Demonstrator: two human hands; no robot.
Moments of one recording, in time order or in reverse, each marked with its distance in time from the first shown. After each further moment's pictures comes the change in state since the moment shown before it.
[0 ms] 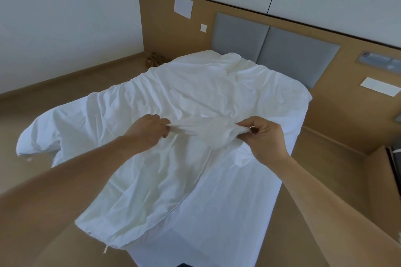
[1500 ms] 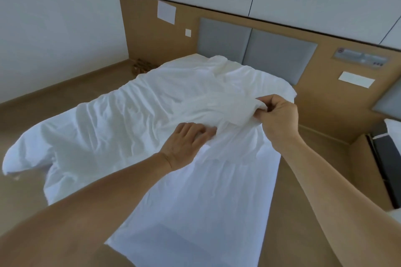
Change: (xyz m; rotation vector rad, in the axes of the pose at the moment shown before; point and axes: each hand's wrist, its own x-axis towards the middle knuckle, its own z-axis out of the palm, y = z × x) left_hand 0.017 0.068 0.044 -0.001 0.854 0.511; right_hand 0.005 -0.039 -0.016 0.062 0.321 0.118
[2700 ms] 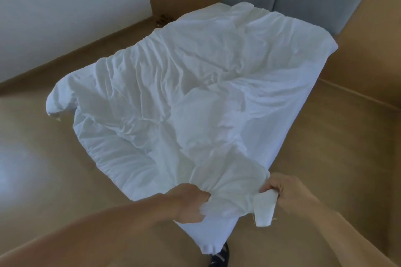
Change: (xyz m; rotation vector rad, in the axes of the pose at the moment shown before) left_hand -0.071 0.259 -0.040 -0.541 -1.507 -0.505; right_hand -0.148 0.248 -0.169 -0.539 -0.866 0.030
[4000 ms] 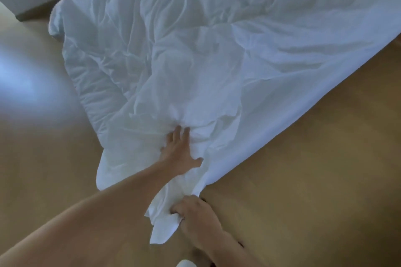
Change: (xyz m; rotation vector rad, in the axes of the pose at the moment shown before) left_hand 0.224 0.058 0.092 -0.363 0.412 -0.722; right_hand 0.002 0.116 0.162 0.006 -0.559 -0.396
